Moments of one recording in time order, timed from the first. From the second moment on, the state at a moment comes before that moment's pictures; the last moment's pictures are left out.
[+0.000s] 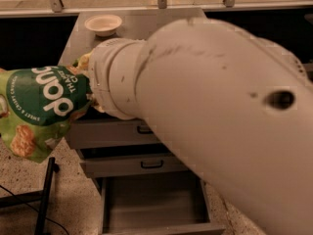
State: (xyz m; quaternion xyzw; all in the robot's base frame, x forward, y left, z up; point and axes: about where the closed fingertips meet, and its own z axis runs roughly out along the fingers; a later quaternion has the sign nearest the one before) arm 0.436 0.104 1.010 -0.75 0.39 -0.19 0.50
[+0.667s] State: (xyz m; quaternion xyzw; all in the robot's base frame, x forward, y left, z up) arm 0.421 0.211 0.889 -0.73 0.40 -0.06 0.55
